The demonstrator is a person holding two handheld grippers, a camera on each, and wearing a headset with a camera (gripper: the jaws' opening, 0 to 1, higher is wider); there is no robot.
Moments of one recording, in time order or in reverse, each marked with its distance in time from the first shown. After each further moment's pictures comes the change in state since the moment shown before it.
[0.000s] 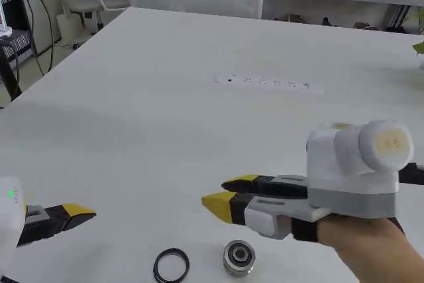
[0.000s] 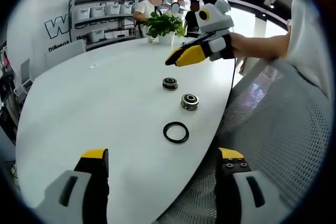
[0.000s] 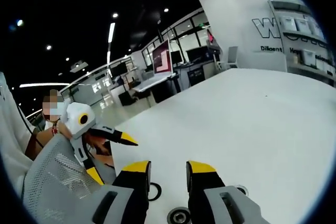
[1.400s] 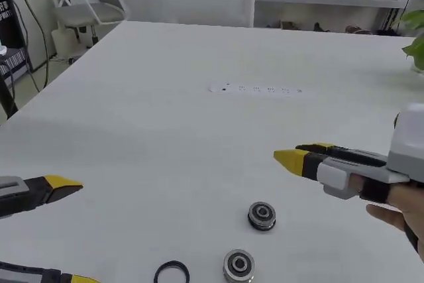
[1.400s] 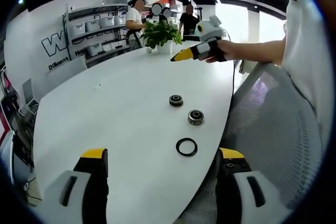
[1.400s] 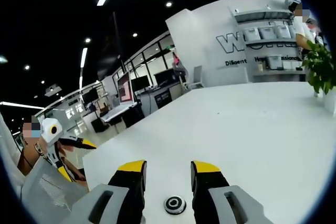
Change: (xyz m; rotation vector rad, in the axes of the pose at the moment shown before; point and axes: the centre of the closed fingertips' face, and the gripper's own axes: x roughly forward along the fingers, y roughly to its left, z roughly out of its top) left arm -0.034 0.019 0.049 0.116 -0.041 0.037; right arm -0.068 -0.087 0.033 0.087 -0.187 -0.242
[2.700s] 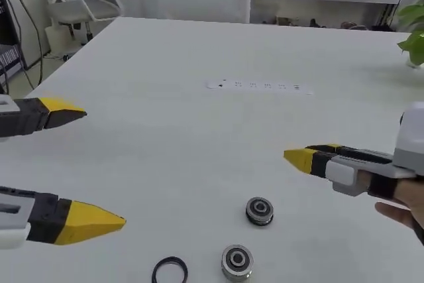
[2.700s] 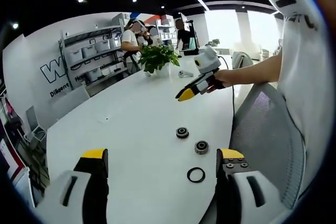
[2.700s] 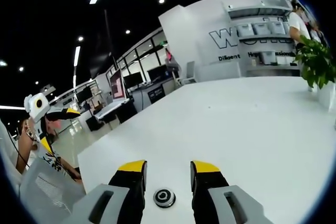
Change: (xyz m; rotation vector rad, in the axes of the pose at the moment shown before) left arm -0.025 0.016 0.084 0.130 -0.137 0.022; right arm -0.007 -0.019 -0.013 0.023 0.041 -0.049
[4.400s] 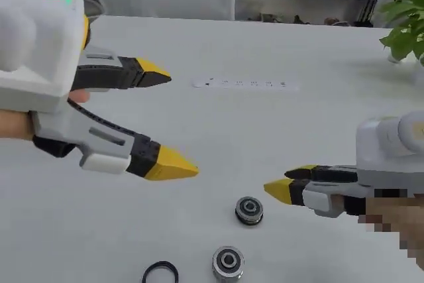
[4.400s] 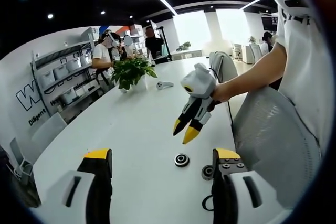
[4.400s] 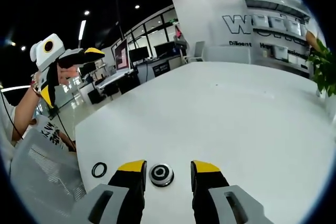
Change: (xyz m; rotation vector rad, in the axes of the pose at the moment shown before) left arm 0.090 0.002 0.060 0.167 -0.083 -0.209; right arm 0.013 -0.004 -0.048 -0.100 0.205 0.024
